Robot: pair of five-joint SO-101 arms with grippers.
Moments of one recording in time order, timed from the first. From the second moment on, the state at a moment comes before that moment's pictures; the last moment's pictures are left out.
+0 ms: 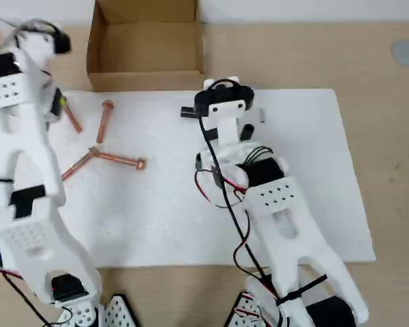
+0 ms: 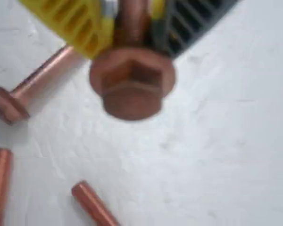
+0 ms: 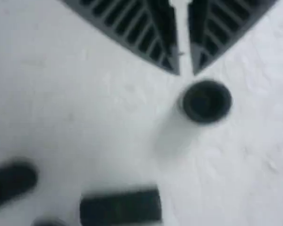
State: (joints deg) left arm -19.6 21.0 -40.6 98.2 -32.8; right arm -23.2 -31.3 44.4 50.6 -13.8
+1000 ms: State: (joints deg) left arm -27.5 -32.3 6.7 82.2 7.5; right arm -18.7 44.6 -58.7 101.1 40.6
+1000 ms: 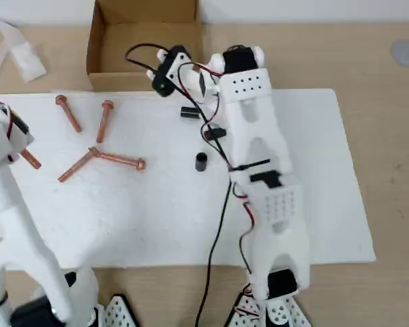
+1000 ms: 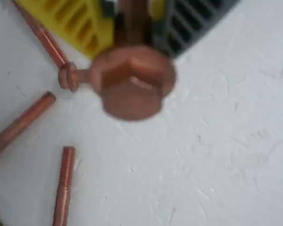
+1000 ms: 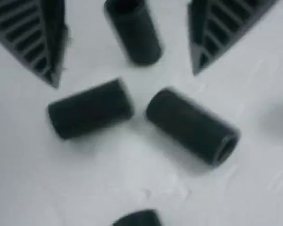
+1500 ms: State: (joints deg) left arm -27.6 -54.9 35.7 67.8 3.6; right arm -24.3 49.8 -59.8 98.5 45.3
